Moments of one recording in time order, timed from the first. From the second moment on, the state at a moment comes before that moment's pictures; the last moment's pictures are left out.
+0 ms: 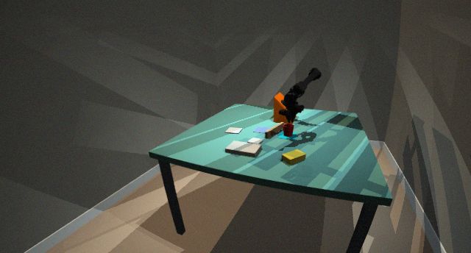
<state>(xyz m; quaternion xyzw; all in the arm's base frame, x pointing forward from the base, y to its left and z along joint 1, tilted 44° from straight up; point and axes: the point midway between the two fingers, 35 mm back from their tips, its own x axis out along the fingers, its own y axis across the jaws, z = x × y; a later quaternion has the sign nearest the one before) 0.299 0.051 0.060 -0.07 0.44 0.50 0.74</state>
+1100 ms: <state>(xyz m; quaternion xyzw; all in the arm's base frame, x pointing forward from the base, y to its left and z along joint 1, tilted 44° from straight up) 0.295 0.007 0.106 -0.07 0.44 0.50 0.74</state>
